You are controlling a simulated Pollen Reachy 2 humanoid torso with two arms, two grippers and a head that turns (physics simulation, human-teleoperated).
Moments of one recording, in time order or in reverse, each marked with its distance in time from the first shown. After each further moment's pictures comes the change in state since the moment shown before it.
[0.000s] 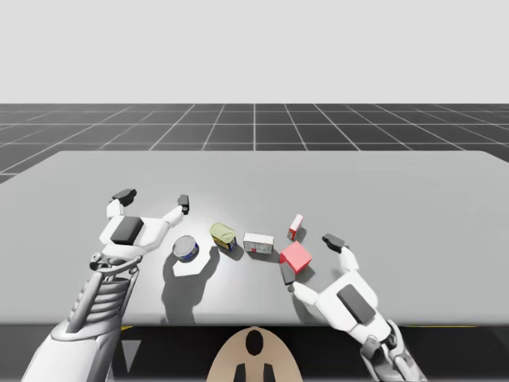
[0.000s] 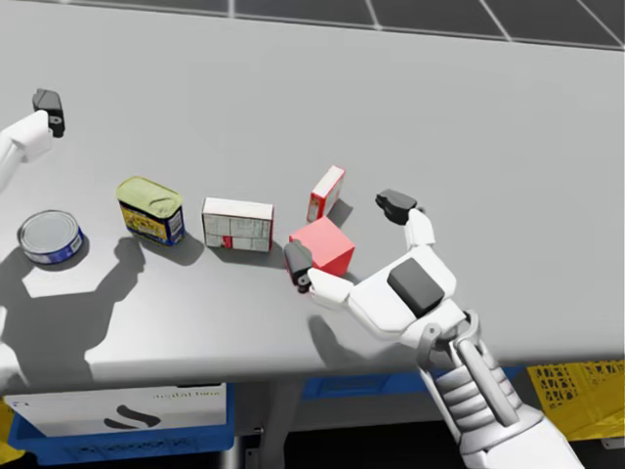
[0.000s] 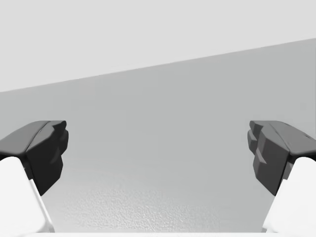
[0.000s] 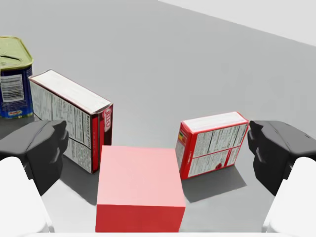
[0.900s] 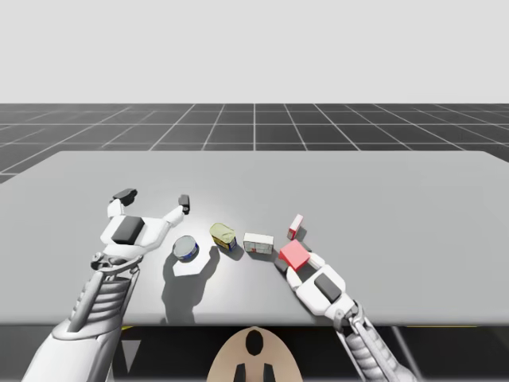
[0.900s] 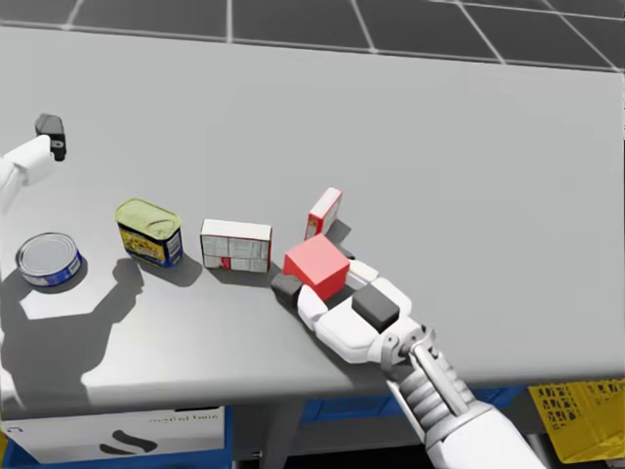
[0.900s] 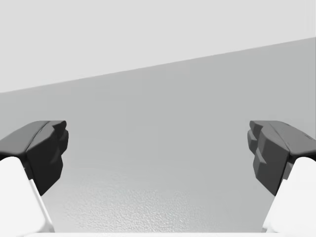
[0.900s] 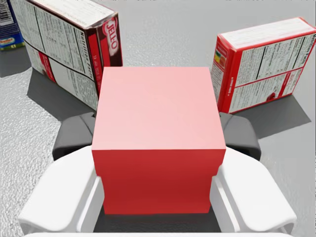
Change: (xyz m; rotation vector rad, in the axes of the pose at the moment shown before) left arm 0.000 -0.001 -0.001 -0.001 0.000 -0.005; right arm -0.049 0.003 -0.035 0.072 0.199 -0.107
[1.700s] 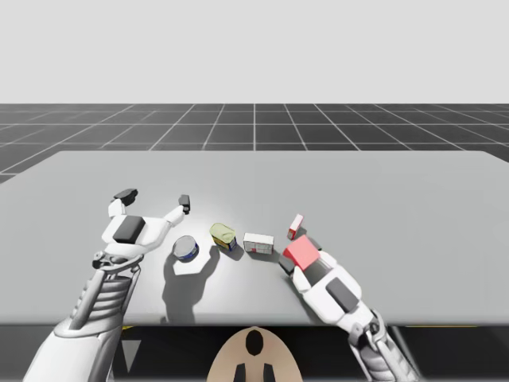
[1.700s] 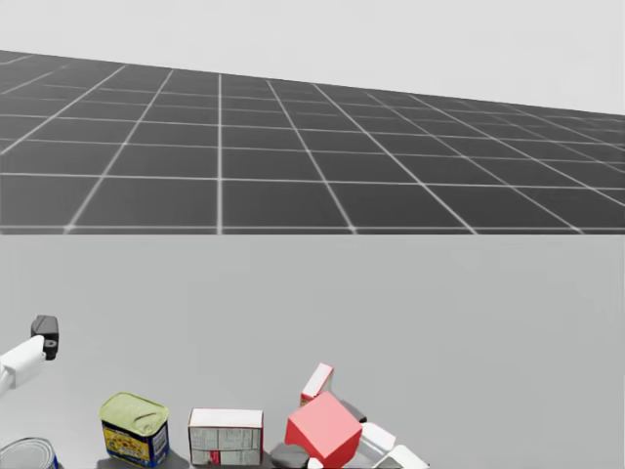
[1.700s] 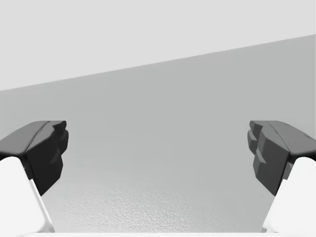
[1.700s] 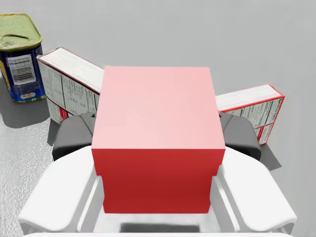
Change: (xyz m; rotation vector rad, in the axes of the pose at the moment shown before) left arm -0.001 0.000 -0.002 0.001 0.008 -0.003; right arm 0.034 0.006 0.024 -0.024 -0.111 0.031
